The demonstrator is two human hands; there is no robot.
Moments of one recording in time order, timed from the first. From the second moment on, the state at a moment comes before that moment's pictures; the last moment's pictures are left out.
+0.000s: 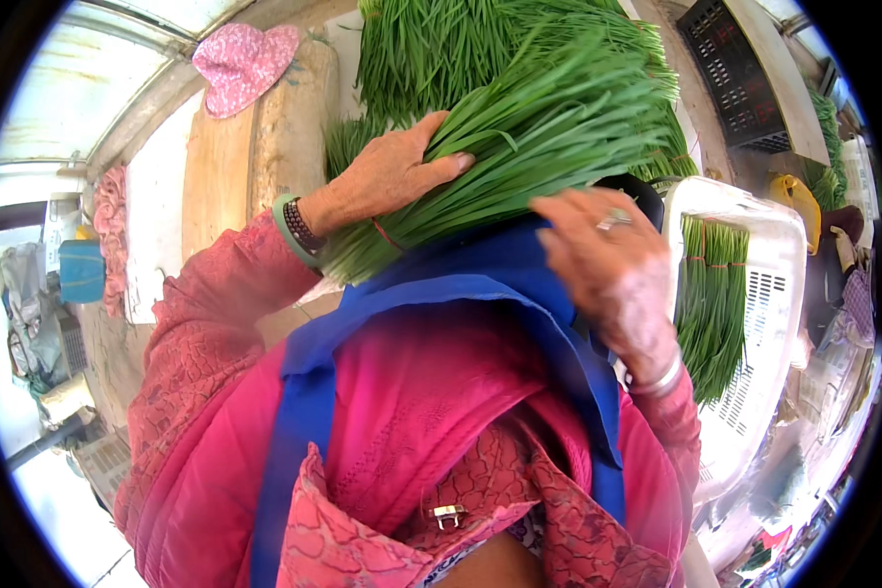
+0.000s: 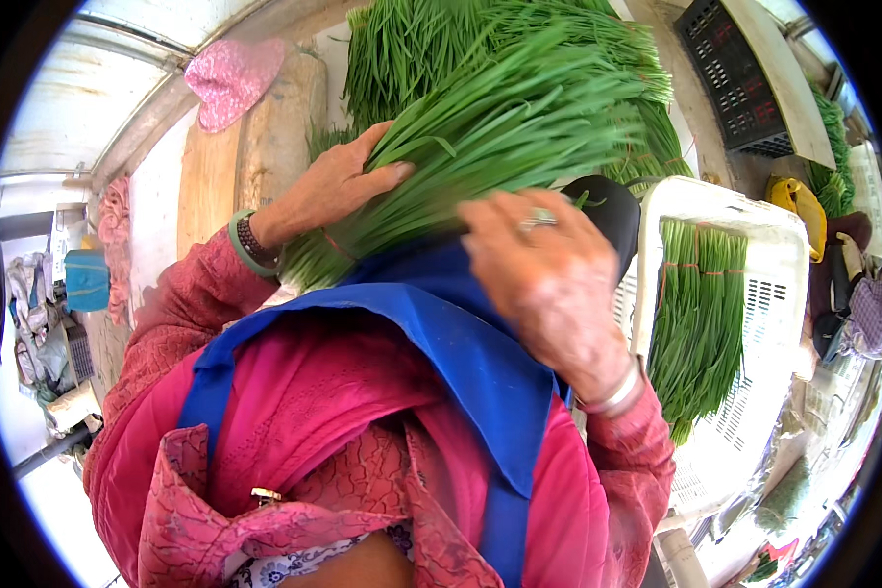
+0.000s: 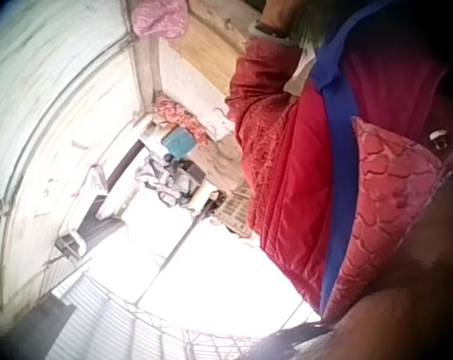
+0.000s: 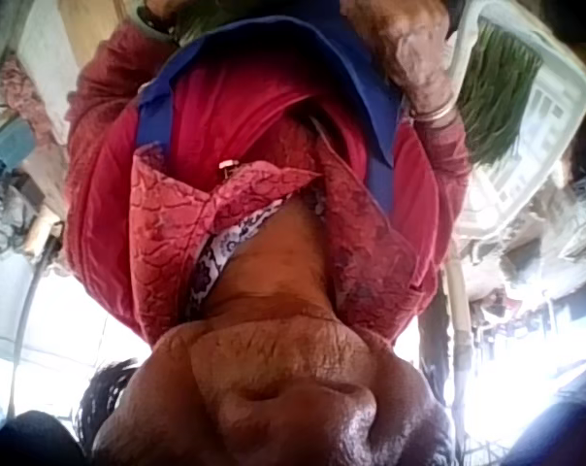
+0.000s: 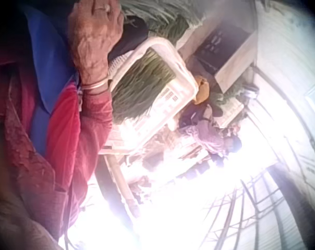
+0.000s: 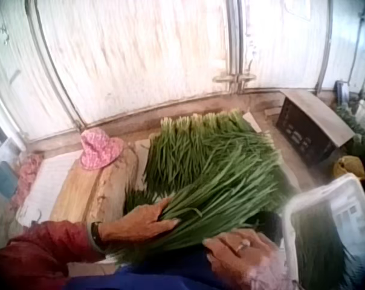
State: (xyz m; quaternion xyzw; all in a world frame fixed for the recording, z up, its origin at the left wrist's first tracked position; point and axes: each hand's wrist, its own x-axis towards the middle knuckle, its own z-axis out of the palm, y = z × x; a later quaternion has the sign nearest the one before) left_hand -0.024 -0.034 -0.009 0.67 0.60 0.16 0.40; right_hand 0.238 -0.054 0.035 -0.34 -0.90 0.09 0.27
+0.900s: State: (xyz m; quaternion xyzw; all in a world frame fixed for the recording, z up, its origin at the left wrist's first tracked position) left_hand -0.017 -0.019 -0.019 0.70 0.59 0.21 0.35; right_hand 0.208 -0.051 -0.033 -0.35 -0.92 0.08 0.17
